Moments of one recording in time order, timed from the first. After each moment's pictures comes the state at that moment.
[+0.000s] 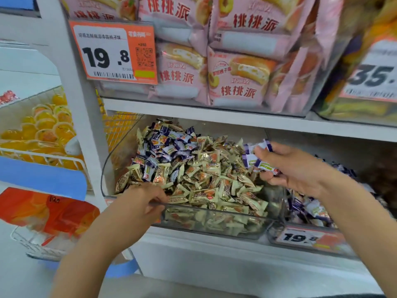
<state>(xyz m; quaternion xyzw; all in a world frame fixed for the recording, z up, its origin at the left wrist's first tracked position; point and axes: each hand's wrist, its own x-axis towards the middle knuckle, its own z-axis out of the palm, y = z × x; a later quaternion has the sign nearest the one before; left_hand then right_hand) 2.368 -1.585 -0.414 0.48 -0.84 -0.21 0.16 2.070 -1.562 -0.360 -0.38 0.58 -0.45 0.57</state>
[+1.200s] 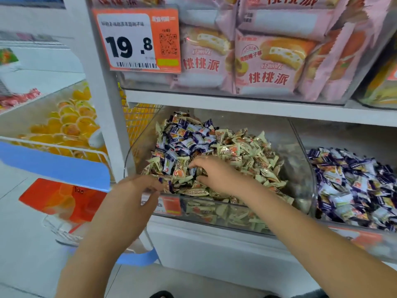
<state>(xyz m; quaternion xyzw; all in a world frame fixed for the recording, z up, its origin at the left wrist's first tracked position) 2.397 -1.576 -0.416 0.56 -0.77 -0.15 0.27 2.186 -1.641 -0.438 -0.79 0.58 -0.12 0.19</state>
